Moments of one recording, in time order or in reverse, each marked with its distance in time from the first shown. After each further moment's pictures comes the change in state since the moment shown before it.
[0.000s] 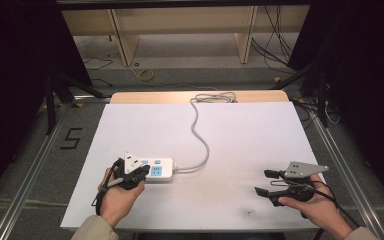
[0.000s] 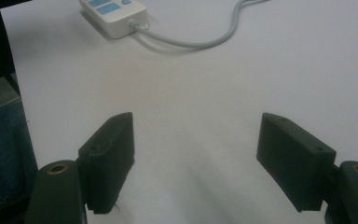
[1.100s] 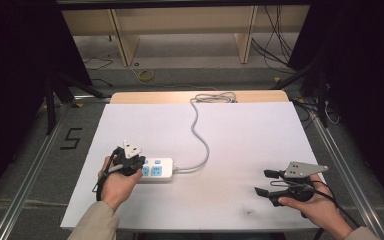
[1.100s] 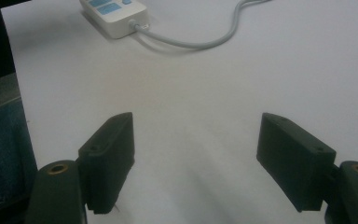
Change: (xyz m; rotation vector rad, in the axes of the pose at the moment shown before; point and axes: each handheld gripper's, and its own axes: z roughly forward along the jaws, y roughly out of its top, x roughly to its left) left arm 0.024 0.014 0.024 0.068 0.061 -0.015; right arm 0.000 0.000 0.001 0.002 0.005 -0.009
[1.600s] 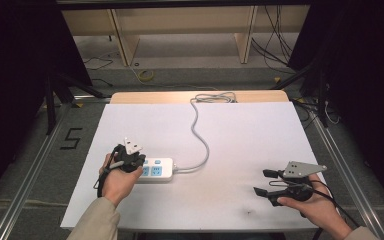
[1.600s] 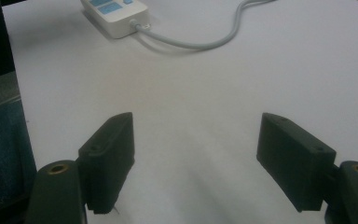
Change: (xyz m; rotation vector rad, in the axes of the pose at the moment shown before) left arm 0.004 0.005 0.008 0.019 0.005 -0.009; right arm 0.001 0.001 0.002 0.002 0.002 -0.005
